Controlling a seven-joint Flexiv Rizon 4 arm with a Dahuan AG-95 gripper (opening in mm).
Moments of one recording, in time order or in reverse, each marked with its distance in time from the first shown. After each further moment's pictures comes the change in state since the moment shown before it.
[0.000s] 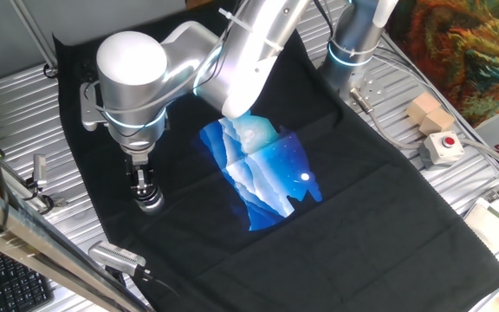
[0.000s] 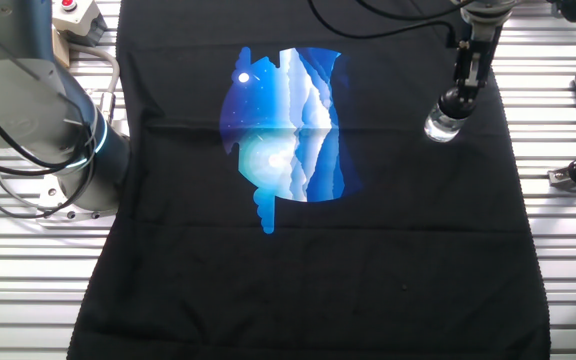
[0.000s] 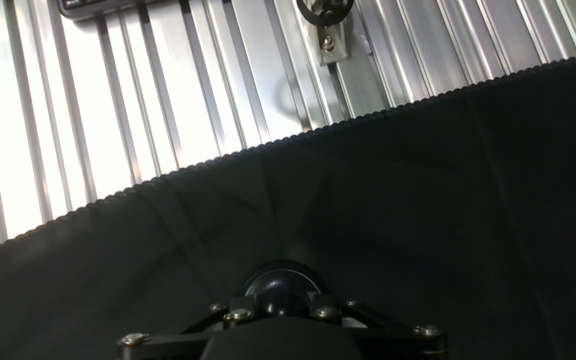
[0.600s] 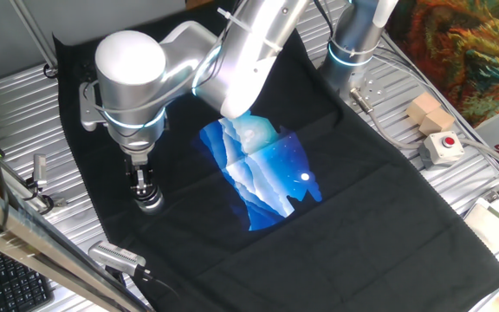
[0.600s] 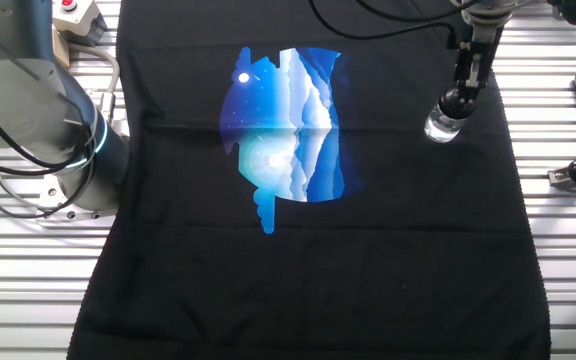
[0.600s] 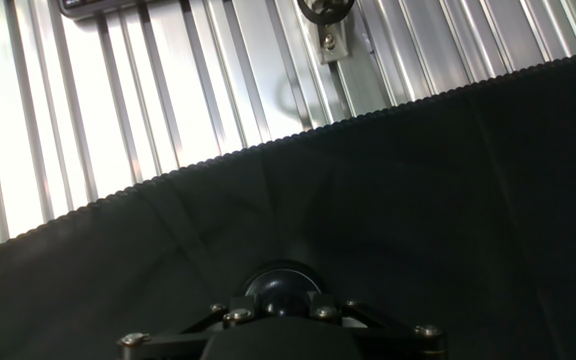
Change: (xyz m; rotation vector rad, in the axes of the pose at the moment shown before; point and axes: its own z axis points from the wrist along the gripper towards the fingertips) arm 0.000 0.000 0.001 0.010 -0.003 0.001
